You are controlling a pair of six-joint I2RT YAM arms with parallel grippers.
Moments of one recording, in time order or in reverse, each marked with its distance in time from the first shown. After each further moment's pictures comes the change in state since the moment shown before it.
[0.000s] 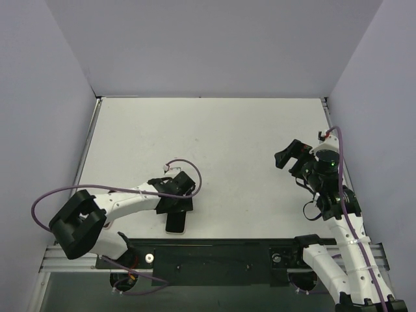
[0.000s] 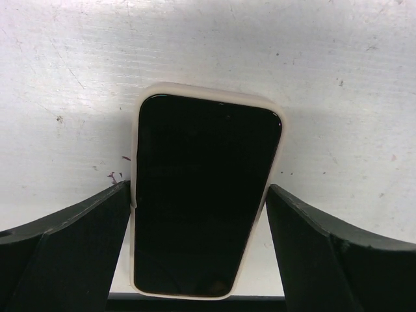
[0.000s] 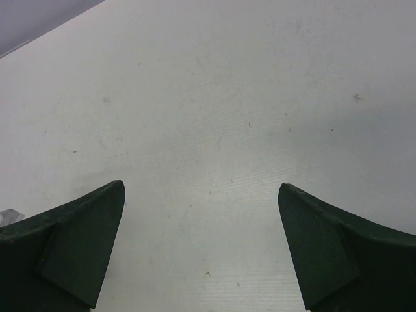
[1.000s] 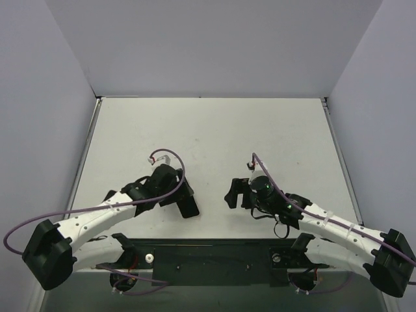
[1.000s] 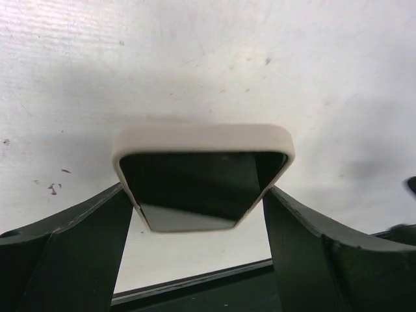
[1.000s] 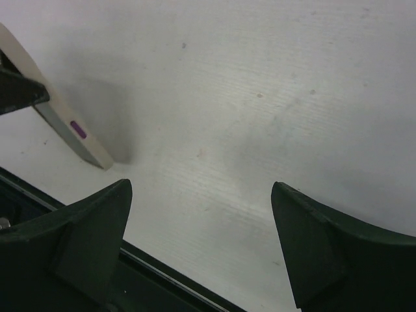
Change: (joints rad) left arm 0.059 -0.233 -0.034 0.126 0.099 -0.049; right arm 0.687 0.223 -0.270 0.227 0.148 0.163
